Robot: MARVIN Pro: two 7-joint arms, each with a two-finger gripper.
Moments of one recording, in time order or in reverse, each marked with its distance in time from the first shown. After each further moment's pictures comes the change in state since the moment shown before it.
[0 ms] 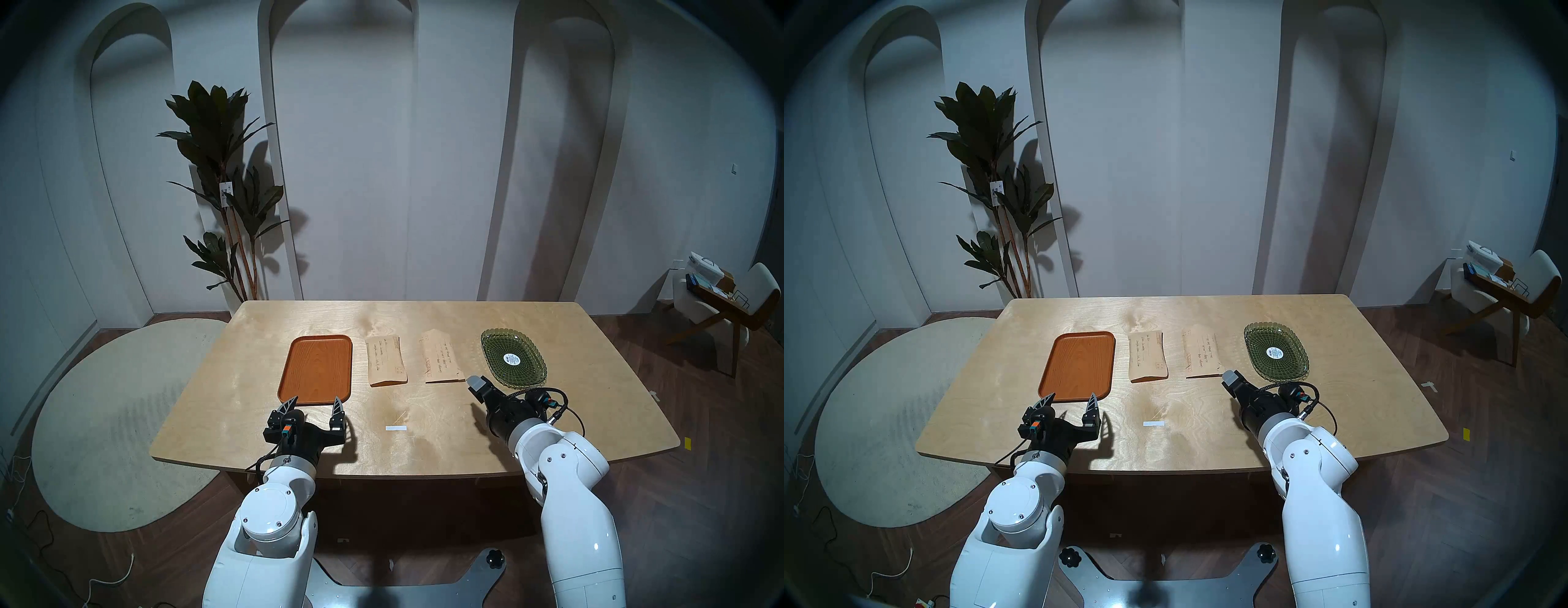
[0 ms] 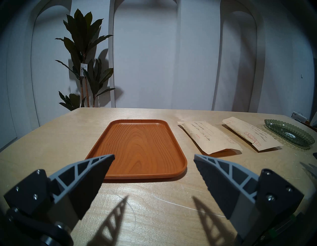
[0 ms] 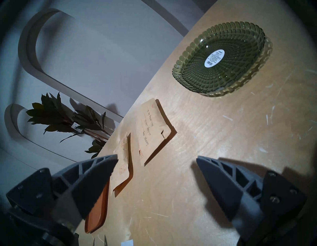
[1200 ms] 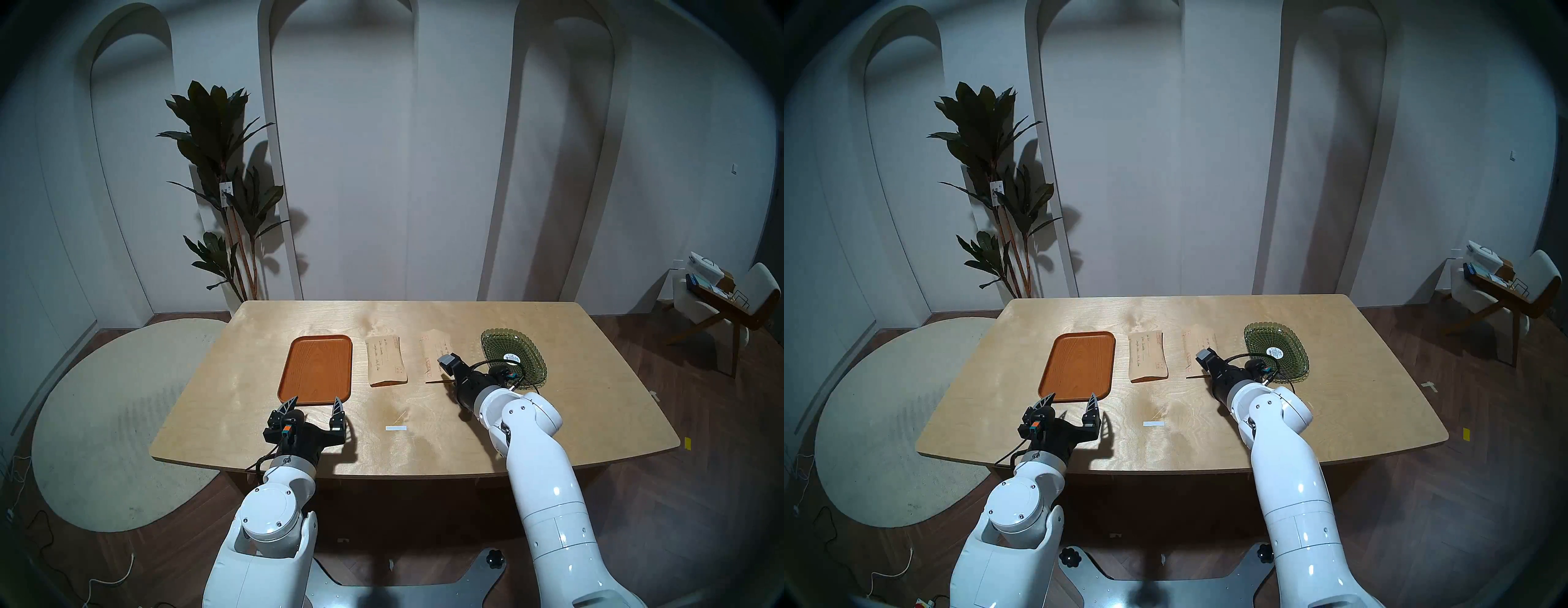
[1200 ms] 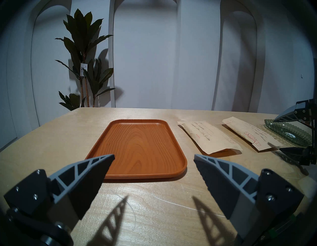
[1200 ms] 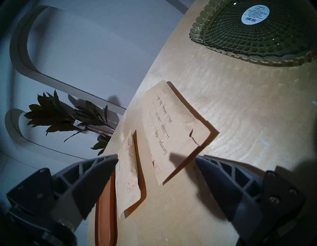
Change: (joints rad) left arm 0.000 0.000 0.000 0.000 0.000 0.000 0.000; right arm 0.305 0.001 -0.078 0.345 0.083 -0.036 -0.040
